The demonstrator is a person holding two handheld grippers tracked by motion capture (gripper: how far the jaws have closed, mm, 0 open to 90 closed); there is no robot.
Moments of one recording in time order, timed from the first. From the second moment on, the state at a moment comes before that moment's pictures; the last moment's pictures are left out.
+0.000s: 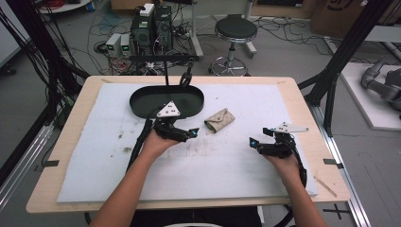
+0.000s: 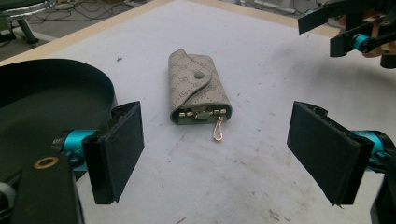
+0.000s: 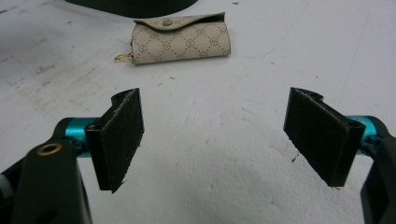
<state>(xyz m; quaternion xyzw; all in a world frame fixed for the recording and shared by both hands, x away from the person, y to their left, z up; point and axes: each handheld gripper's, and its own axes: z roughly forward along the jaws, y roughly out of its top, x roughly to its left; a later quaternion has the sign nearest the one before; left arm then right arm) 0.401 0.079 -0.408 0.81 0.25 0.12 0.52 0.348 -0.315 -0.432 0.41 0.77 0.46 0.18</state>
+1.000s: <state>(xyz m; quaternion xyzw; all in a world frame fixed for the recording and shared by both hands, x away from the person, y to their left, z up) 0.460 -0.008 -0.421 0.85 0.24 0.09 0.45 0.350 -0.315 -0.433 0.41 0.77 0.46 0.18</state>
